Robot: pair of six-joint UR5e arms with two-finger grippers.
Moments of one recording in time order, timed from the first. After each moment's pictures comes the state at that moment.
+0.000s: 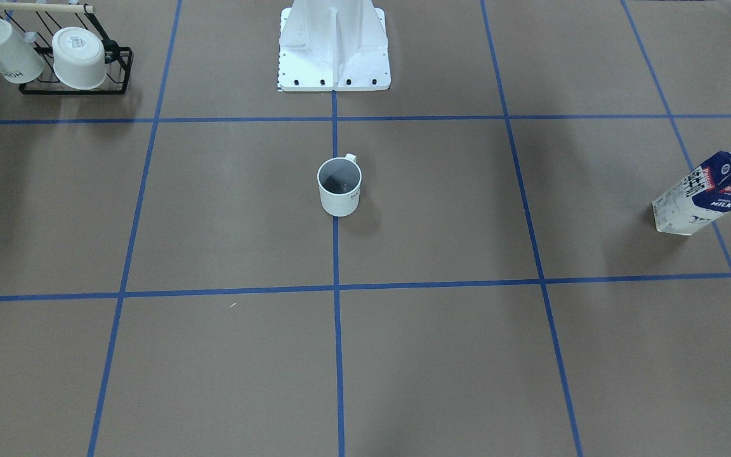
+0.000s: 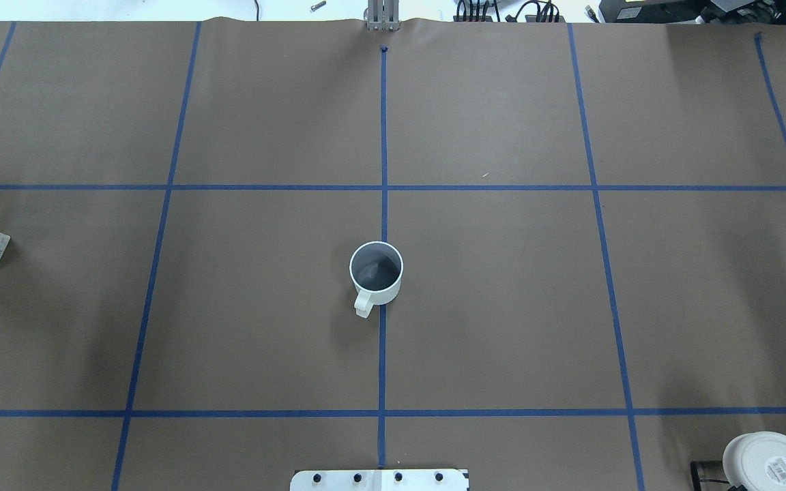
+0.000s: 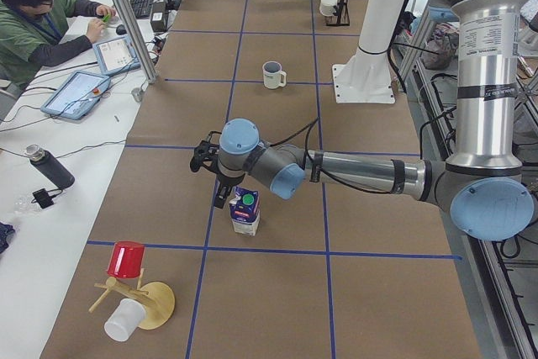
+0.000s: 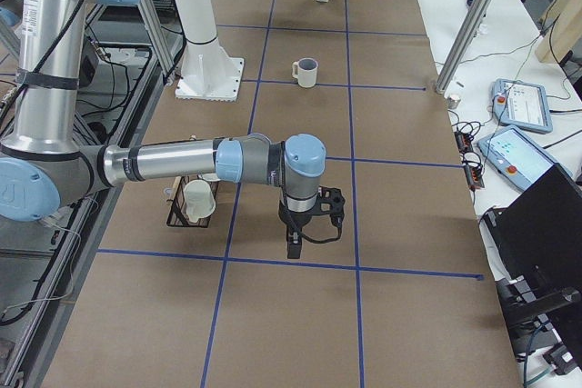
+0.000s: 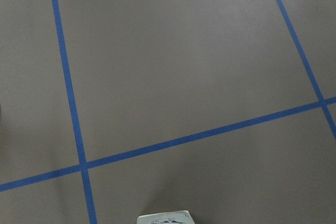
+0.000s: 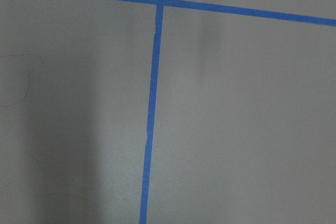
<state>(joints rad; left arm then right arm) -1.39 -1.48 -1.72 -2.07 -2.36 -0.26 1.53 -1.76 1.90 -1.76 2.21 -0.07</state>
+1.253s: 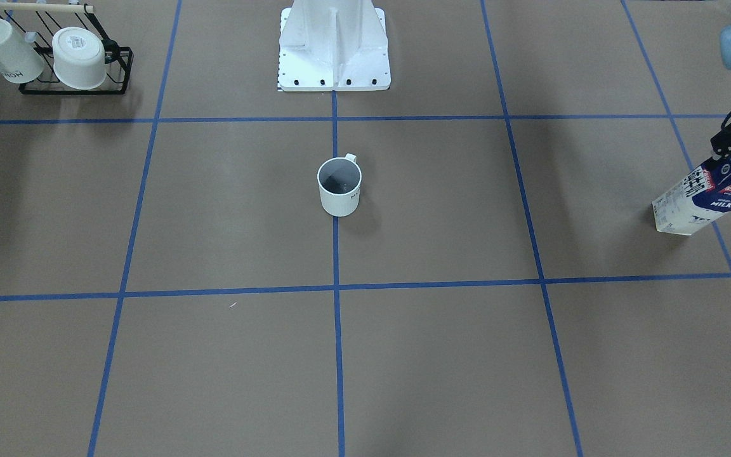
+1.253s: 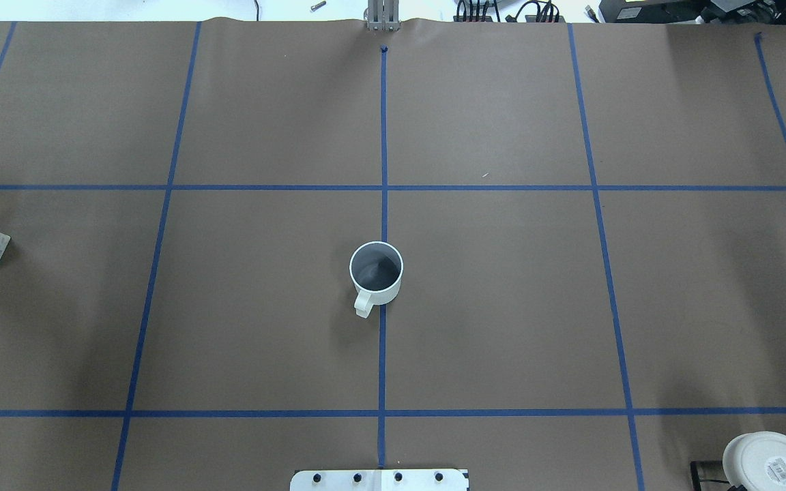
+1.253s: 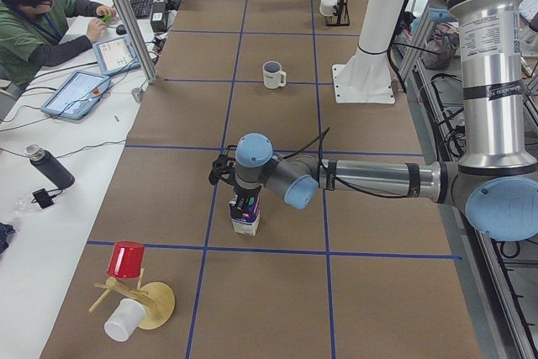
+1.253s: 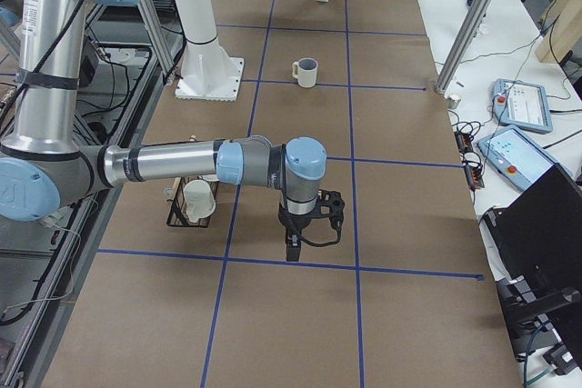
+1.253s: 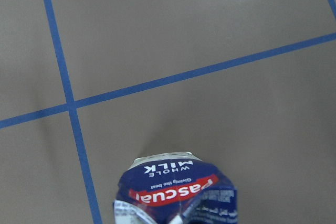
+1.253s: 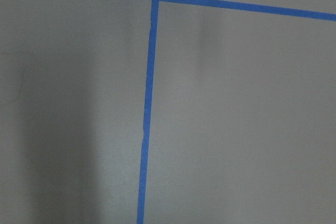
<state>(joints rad) -1.31 -1.42 -1.72 -2.10 -2.35 -0.26 1.53 -1.76 1.88 -1.76 2.21 -0.07</state>
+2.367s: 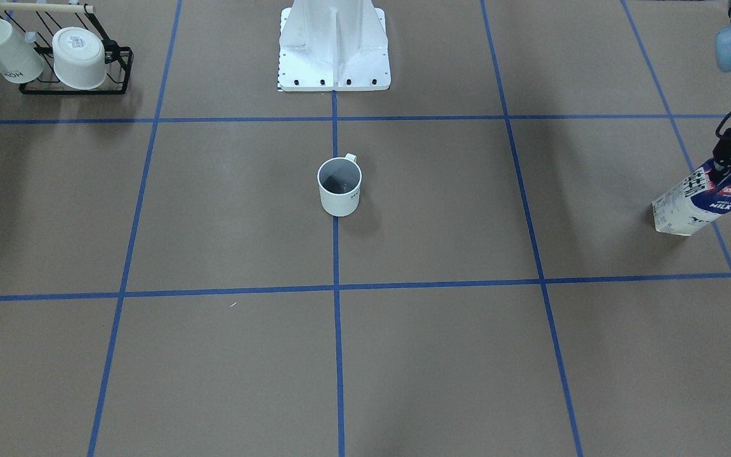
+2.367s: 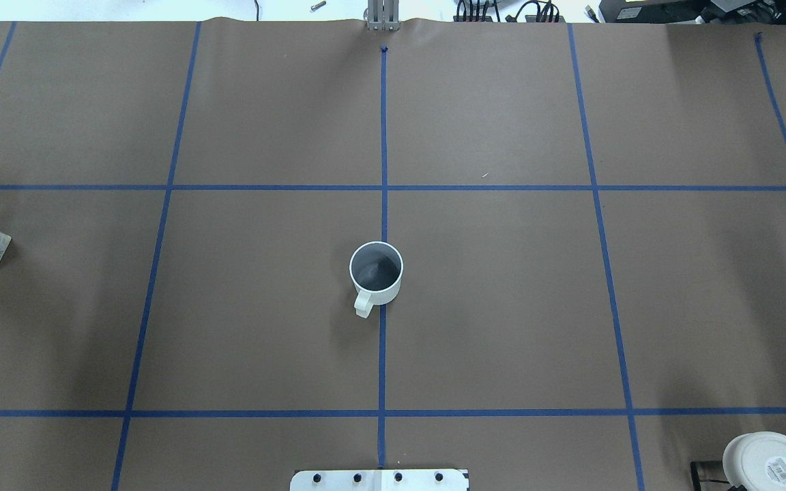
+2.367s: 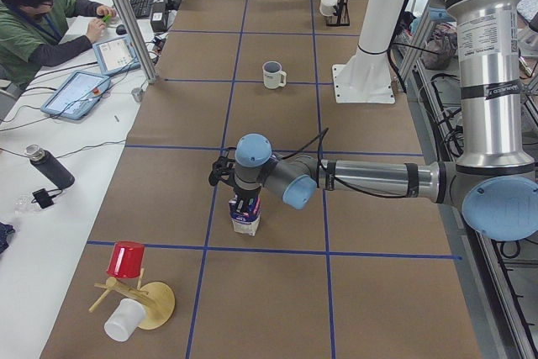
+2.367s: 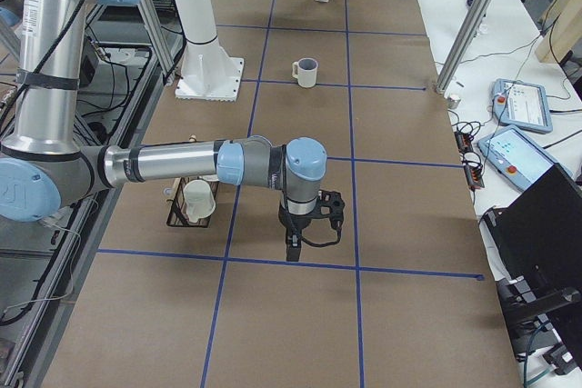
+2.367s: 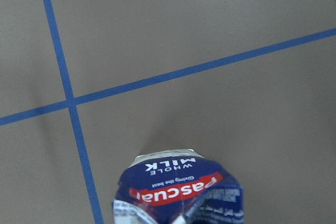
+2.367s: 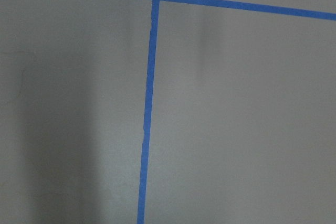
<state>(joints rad) -1.30 -1.42 -1.71 -2.10 -2.32 -0.26 1.53 -1.76 1.88 -1.76 2.21 -0.07</state>
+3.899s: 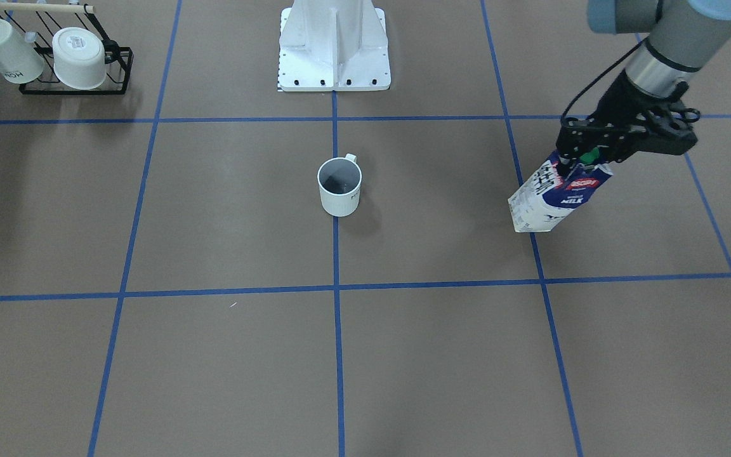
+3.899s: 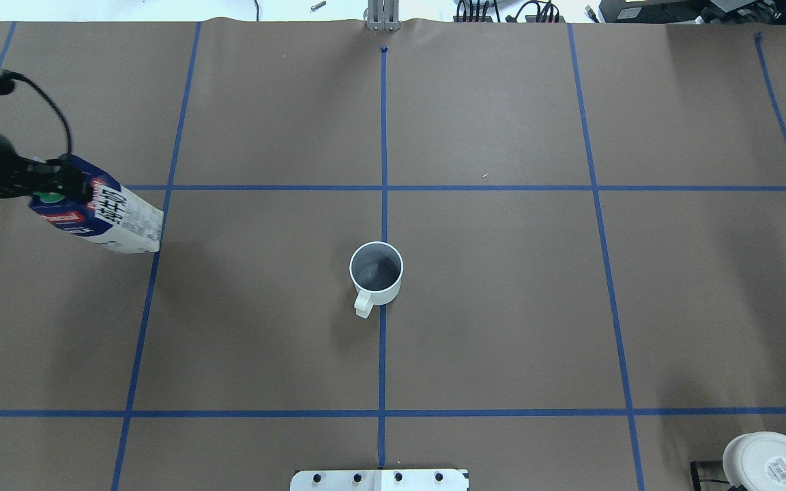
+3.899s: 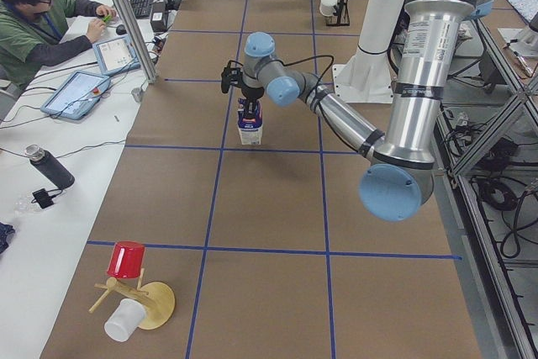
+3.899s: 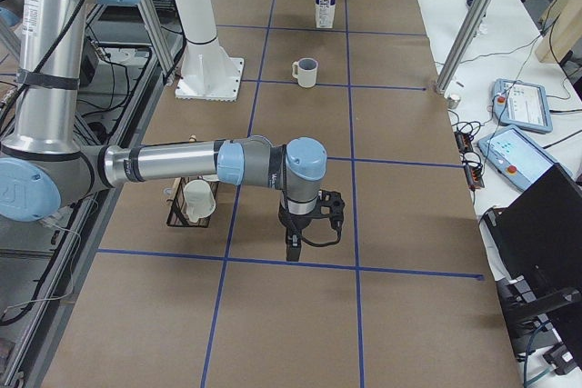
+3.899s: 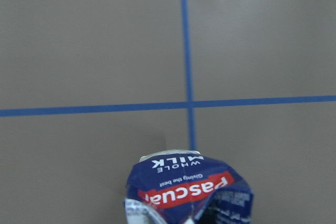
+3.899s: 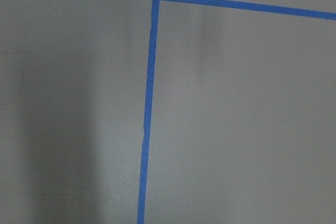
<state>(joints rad) -0.87 -1.80 -2.06 -1.67 -2.09 -1.00 1.53 -1.76 1.88 -1.76 2.21 -0.07</state>
